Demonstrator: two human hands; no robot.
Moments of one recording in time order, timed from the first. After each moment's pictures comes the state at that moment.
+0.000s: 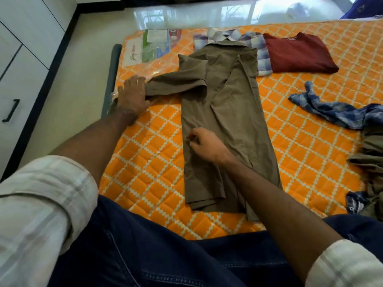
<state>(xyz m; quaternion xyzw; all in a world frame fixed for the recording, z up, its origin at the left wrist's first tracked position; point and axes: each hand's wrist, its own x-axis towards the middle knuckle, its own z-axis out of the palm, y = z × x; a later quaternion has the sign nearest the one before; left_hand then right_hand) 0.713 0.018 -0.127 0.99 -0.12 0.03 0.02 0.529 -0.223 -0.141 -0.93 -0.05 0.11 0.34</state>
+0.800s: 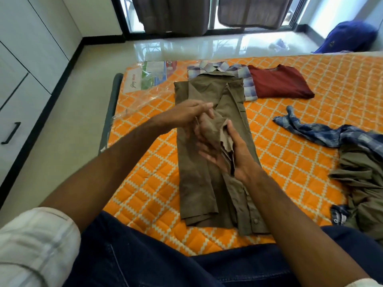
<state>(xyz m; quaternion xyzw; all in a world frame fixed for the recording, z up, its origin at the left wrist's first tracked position) 0.604 -0.119 0.009 0.79 -0.23 -0.28 0.49 0.492 -0.279 -0.063 -0.38 0.12 0.17 0.90</state>
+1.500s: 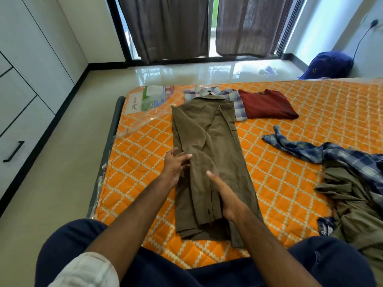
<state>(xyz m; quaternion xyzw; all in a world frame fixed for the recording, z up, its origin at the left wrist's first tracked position) 0.564 -0.123 -0.115 0.59 0.17 -0.16 0.77 0.436 -0.268 -0.115 -0.48 0.28 0.19 0.81</state>
